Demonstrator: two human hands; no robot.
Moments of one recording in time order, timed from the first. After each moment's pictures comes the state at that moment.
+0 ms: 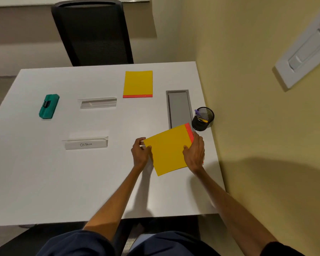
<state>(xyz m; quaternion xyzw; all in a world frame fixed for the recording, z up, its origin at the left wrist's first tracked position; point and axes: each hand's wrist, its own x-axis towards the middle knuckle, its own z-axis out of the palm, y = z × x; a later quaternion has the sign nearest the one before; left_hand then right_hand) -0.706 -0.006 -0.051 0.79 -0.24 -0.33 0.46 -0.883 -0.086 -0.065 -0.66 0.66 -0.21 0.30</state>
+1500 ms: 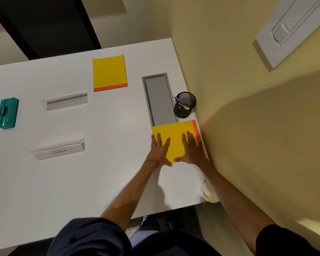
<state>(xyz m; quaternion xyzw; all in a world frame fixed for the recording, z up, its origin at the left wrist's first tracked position) -0.796 -0.066 -0.113 0.67 -0.65 -0.35 -0.09 -0.962 -0.112 -0.116 -0.78 0.53 0.15 0.29</state>
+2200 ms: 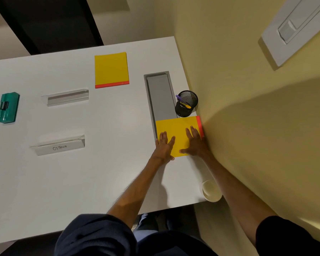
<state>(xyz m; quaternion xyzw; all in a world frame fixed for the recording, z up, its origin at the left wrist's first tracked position) -0.810 -0.075 -0.115 0.66 -0.66 -0.35 -0.07 -0.969 -0.139 -0.108 -0.77 0.54 0.15 0.30</state>
